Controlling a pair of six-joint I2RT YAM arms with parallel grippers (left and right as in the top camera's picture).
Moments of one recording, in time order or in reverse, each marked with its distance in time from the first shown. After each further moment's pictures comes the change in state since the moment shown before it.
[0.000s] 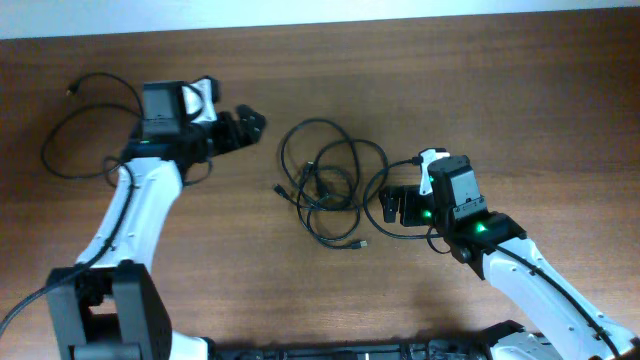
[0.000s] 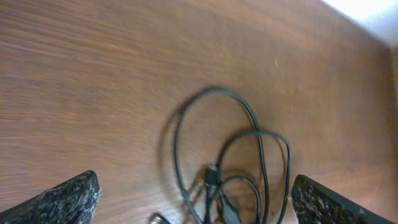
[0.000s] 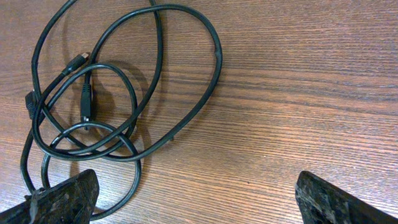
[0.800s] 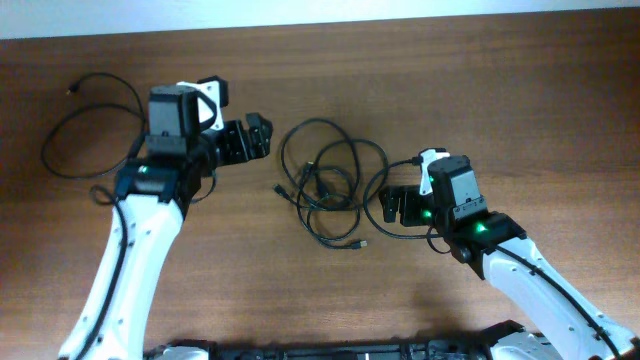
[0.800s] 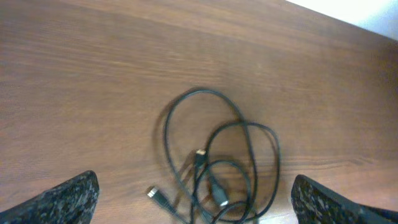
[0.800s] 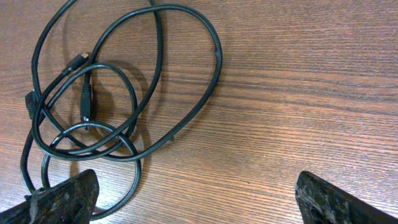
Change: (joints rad) left arm -0.097 -0.276 0.000 -0.167 -0.197 0.011; right arm 0.000 0.000 0.000 0.000 0.000 0.000
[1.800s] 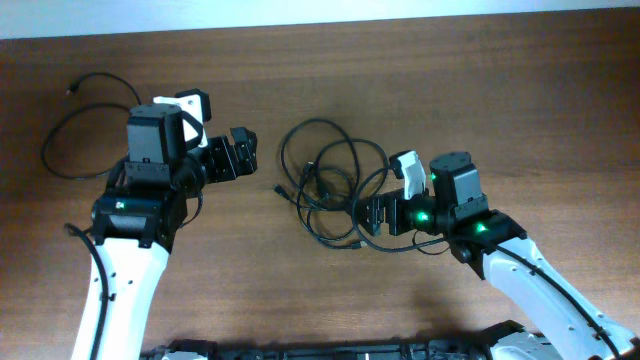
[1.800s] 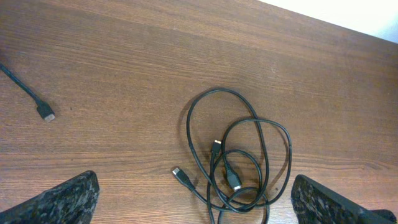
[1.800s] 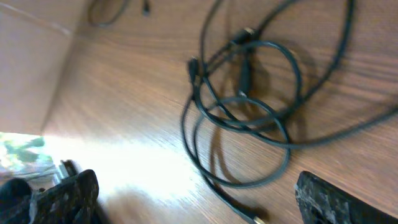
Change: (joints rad) left arm 0.000 -0.164 0.000 -0.130 -0.093 0.006; right arm -0.003 0.000 -0.001 0.119 -0.531 0.011
